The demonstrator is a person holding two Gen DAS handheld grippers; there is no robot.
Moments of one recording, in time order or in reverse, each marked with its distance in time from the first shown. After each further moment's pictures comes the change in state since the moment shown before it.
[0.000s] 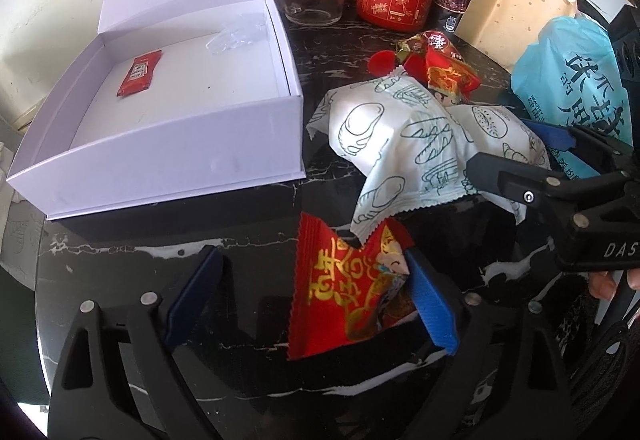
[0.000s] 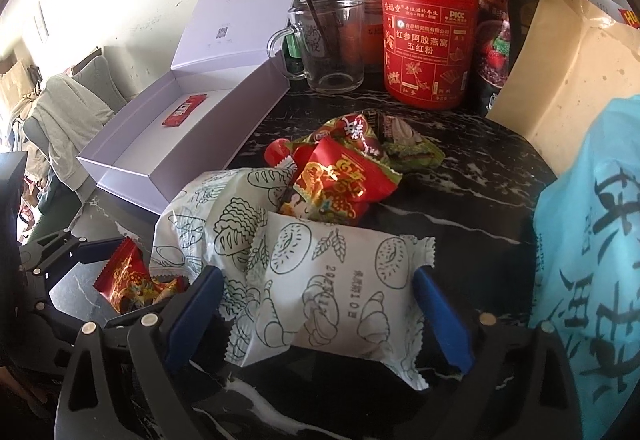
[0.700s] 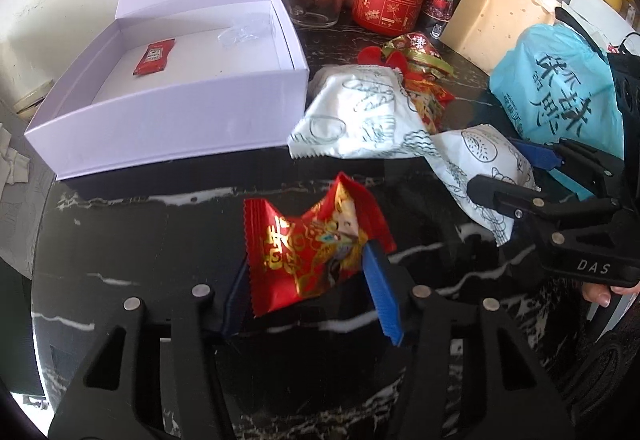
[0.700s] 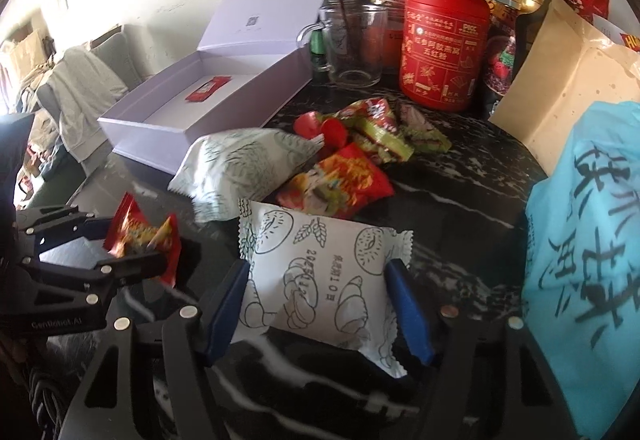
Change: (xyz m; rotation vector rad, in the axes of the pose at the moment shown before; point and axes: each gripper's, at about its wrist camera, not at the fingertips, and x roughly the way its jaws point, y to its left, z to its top) left arm -0.030 0.005 -0.030 -0.037 -0.022 -0.052; right arm -0.026 0.020 -0.031 -0.122 0.005 -0.006
